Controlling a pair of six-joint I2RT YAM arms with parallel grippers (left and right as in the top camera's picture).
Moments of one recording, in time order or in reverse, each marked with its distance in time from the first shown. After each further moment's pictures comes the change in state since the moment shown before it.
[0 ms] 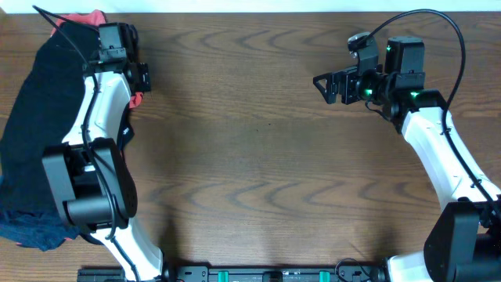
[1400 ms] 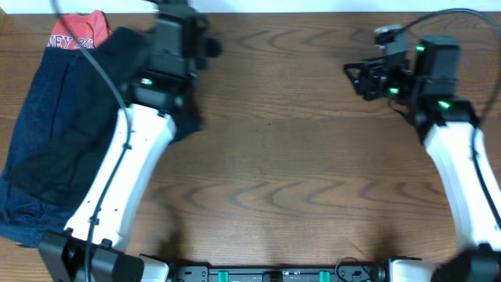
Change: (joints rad) left arm -0.447 -0.385 0.023 0.014 0.018 -0.196; right arm -0.097 -0.182 0.000 -0.048 0.003 -0.004
